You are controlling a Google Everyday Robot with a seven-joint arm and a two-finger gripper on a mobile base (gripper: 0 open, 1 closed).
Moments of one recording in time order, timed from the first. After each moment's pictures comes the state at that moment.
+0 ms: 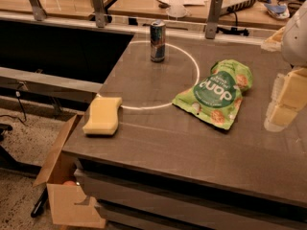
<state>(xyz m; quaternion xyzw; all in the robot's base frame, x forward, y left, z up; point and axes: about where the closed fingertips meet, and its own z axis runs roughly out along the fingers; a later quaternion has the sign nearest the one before) 0.438 -0.217 0.976 -0.60 0.78 -0.03 0.16</state>
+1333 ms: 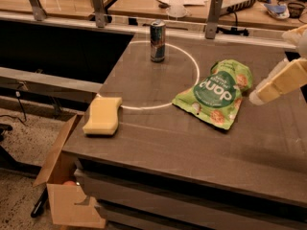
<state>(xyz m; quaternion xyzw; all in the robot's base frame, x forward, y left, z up) 0.496 -0.242 0.977 -0.45 0.82 0.03 0.34</state>
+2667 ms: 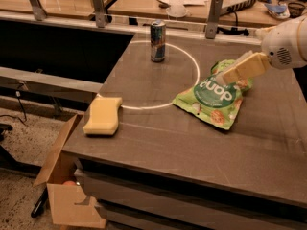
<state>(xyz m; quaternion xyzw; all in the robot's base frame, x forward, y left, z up) 0.573 -0.209 0.958 -0.40 0.80 0.08 0.45</state>
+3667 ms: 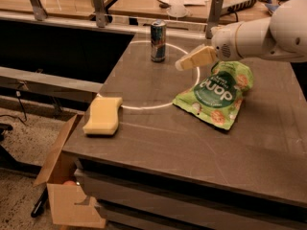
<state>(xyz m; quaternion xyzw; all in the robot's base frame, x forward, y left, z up) 0.677 -0.127 0.926 -0.39 0.76 0.15 0.50</state>
